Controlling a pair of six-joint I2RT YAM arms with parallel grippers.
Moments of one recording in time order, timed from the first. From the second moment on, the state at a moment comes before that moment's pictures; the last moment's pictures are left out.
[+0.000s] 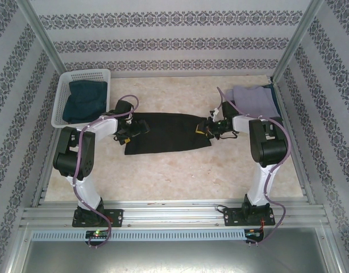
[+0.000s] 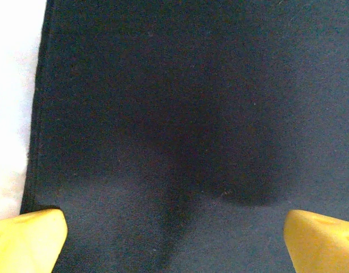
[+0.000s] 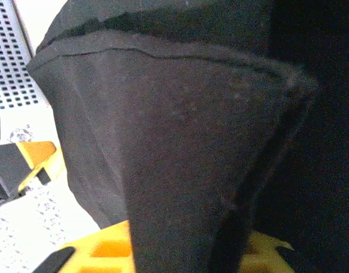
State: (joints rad) left arm -0.19 1.82 1.13 -0.50 0.22 -0.65; right arm 0.12 1.98 1.11 -0.25 -0.85 0.61
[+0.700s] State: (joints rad) left arm -0.19 1.84 1.15 -0.50 0.26 -0.66; right arm 0.52 1.91 1.61 -0.75 -0.21 0.64
